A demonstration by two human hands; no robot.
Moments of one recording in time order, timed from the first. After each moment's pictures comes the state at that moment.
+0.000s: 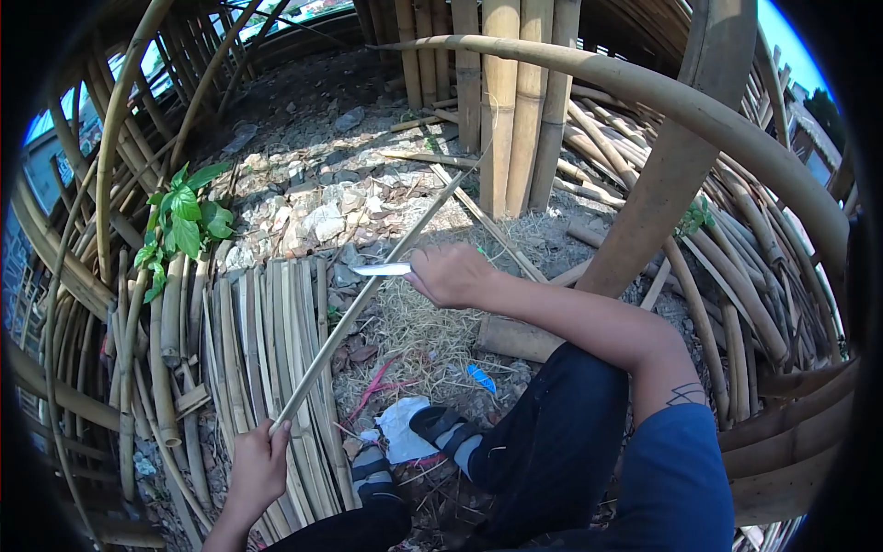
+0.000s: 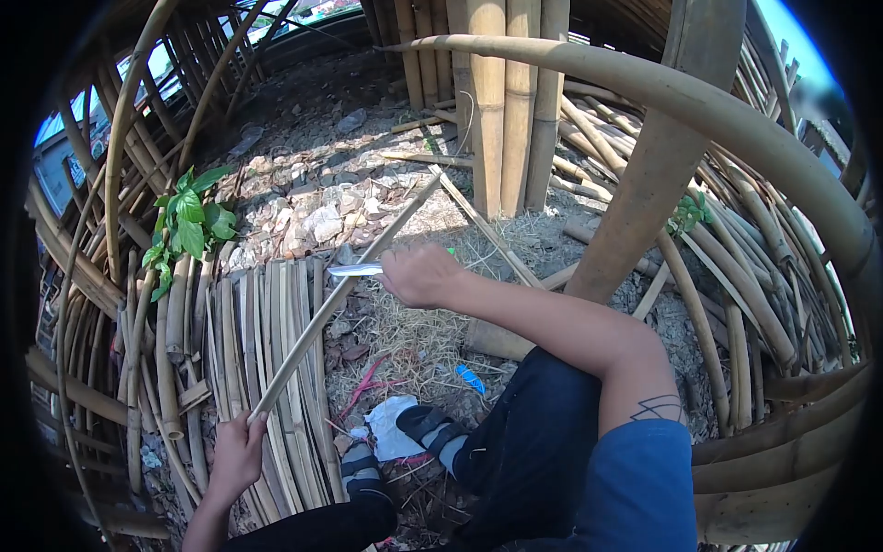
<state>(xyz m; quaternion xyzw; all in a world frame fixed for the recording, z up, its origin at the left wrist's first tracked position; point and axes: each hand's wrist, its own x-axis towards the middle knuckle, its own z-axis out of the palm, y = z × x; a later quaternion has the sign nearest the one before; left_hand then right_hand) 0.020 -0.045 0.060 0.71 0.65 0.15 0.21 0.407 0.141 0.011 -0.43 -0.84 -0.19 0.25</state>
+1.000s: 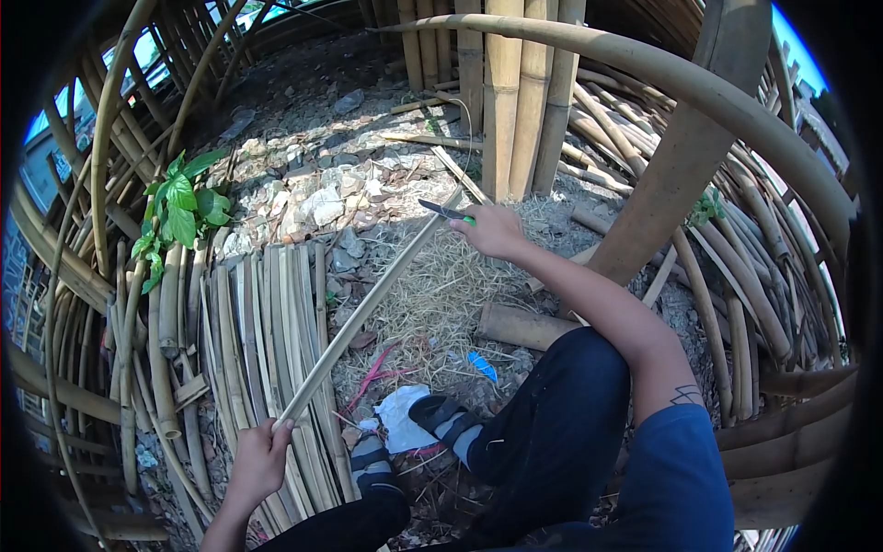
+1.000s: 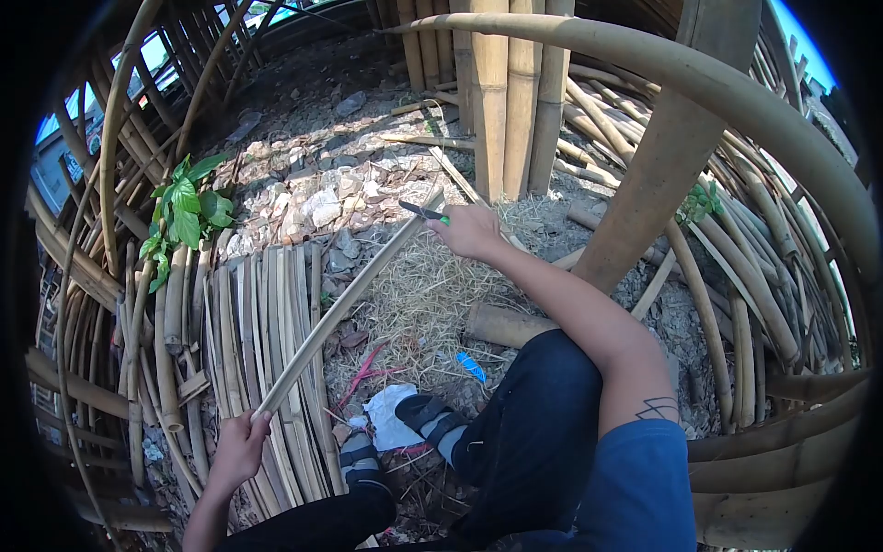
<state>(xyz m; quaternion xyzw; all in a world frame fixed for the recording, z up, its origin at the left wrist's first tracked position) 0.012 -0.038 0.044 0.69 0.66 0.10 0.28 0.455 0.159 0.001 -0.75 -0.64 0.12 0.14</state>
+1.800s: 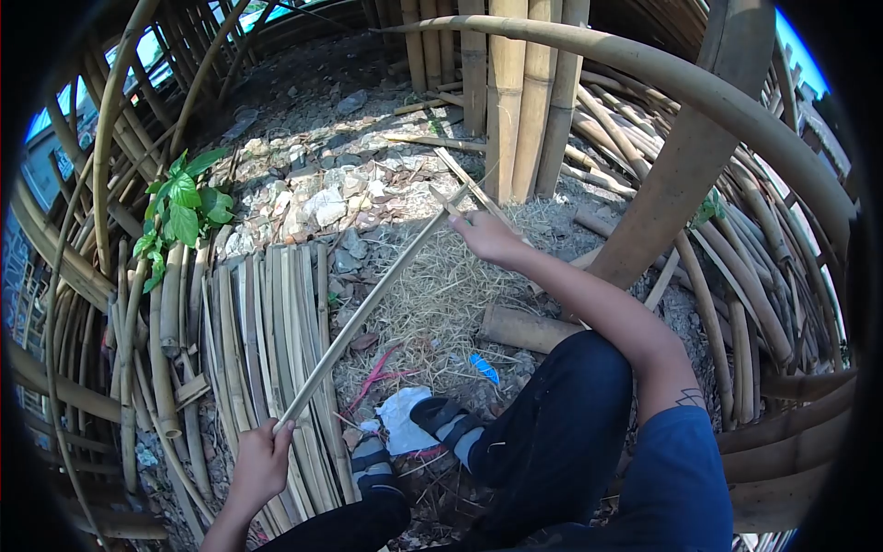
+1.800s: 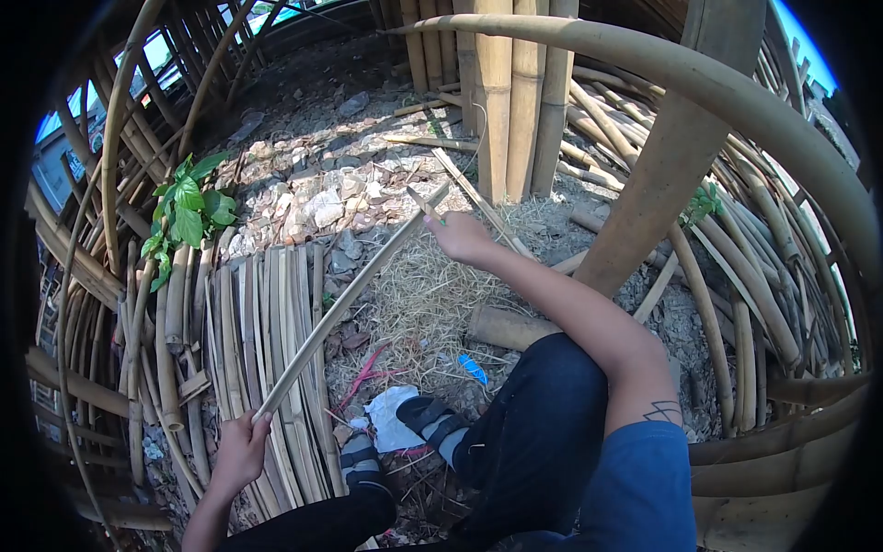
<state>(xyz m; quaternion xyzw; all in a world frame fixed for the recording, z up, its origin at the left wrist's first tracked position) 0.016 -0.040 0.042 0.70 0.65 0.13 0.26 0.448 0.173 -0.020 -0.72 -0.58 0.26 0.26</state>
